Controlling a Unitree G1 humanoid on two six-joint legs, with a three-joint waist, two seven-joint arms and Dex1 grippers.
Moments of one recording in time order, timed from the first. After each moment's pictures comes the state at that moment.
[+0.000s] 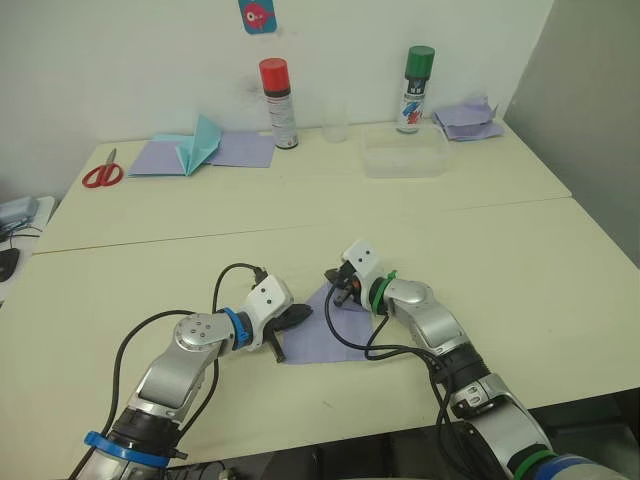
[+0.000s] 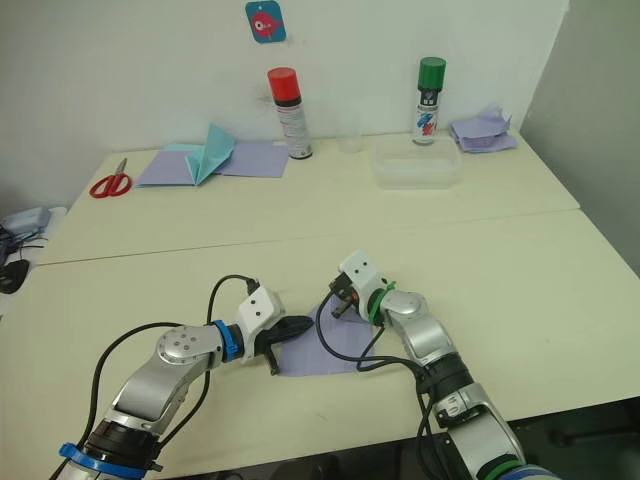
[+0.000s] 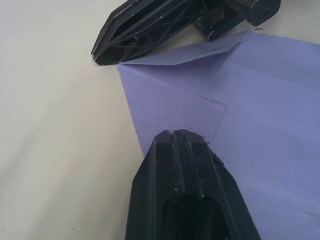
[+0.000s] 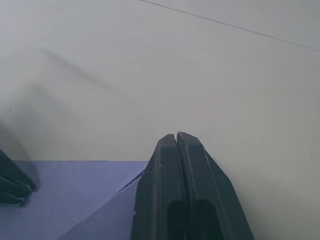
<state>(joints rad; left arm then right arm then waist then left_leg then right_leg) -0.17 0.57 -0.18 -0.09 -0.16 0.33 -0.82 -0.56 -0.06 0.26 0.38 0.01 0.33 0.57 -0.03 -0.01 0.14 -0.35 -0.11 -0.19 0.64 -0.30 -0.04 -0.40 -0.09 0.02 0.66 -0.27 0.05</state>
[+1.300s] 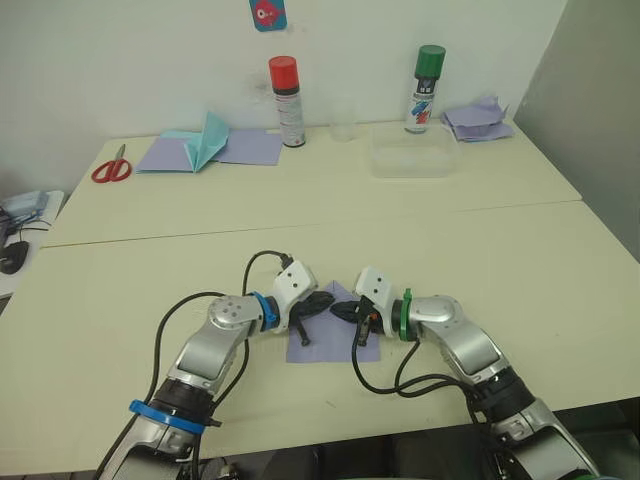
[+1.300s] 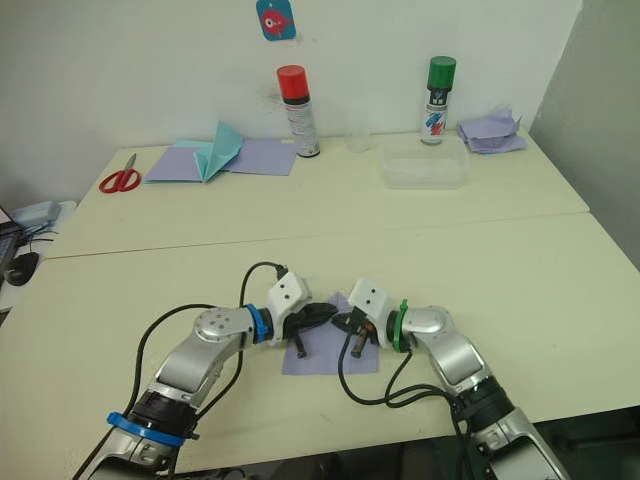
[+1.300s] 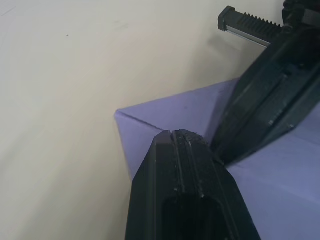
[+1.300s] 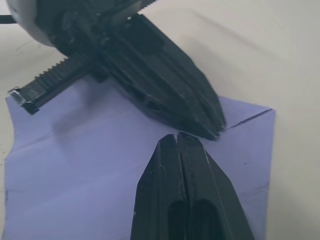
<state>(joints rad) -0.33 0.43 -0.25 0.06 -0.12 0.31 -0.84 -0.40 -0.28 0.39 0.05 0.07 0.41 0.85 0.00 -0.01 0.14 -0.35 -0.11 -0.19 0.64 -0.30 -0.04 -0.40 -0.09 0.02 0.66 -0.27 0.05</state>
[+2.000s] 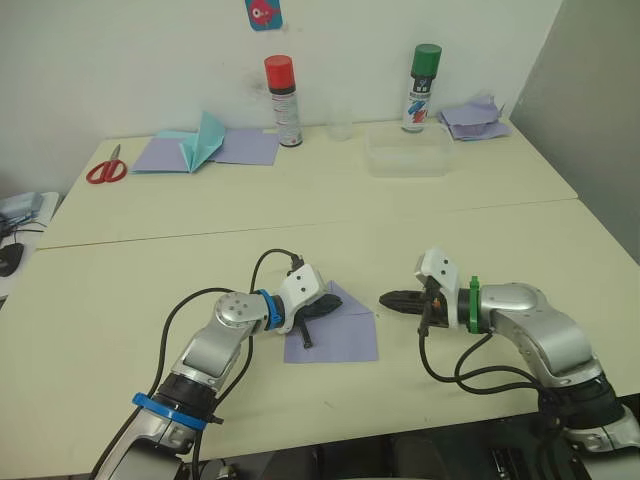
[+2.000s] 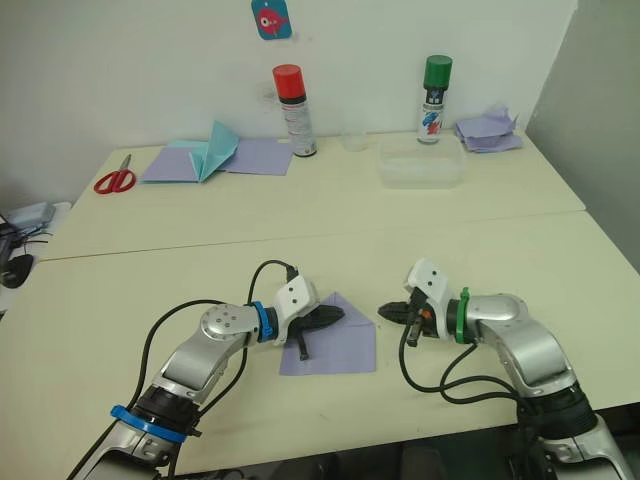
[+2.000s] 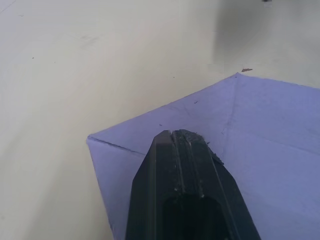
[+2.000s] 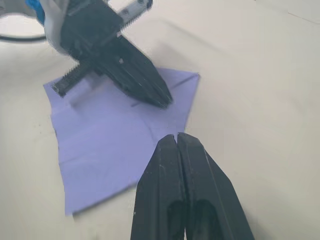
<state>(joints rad) -0.35 0.46 -0.29 0.07 -0.08 0.25 -0.88 -0.32 -0.59 0.18 -0.27 0.30 0.71 0.94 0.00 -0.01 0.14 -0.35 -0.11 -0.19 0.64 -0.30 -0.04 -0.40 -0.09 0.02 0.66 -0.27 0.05</state>
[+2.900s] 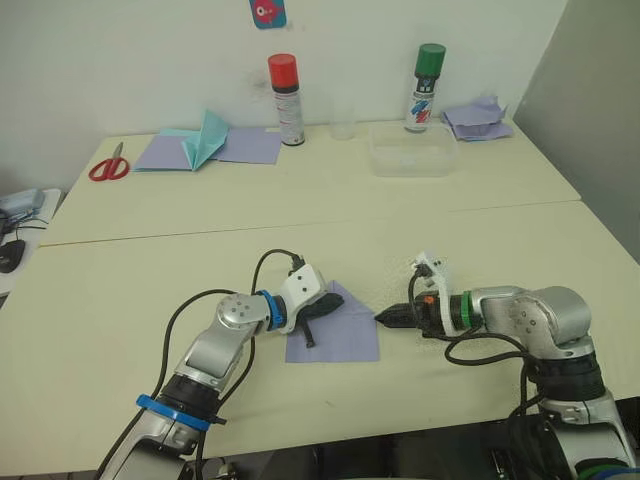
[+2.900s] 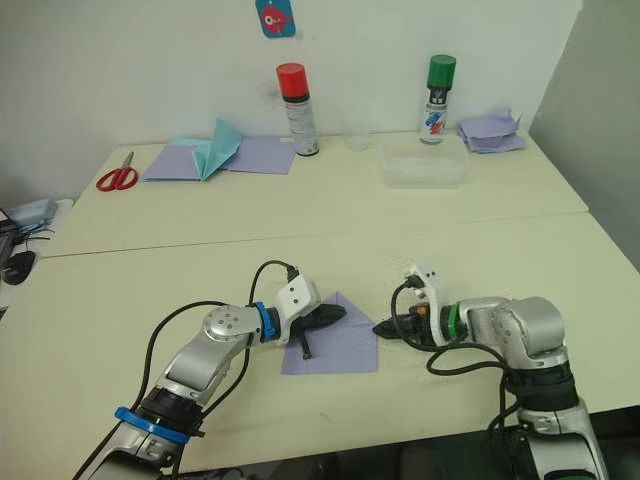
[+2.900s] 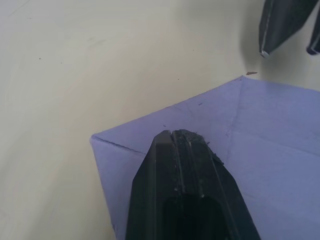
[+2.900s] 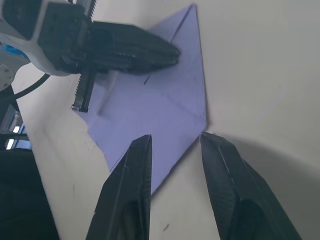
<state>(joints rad) -0.35 0.44 -0.29 0.09 -0.09 0.23 -0.86 -0.46 -0.40 -0.02 -0.22 0.56 1.52 0.71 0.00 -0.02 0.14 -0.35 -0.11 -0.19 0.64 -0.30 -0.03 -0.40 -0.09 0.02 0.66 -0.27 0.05</state>
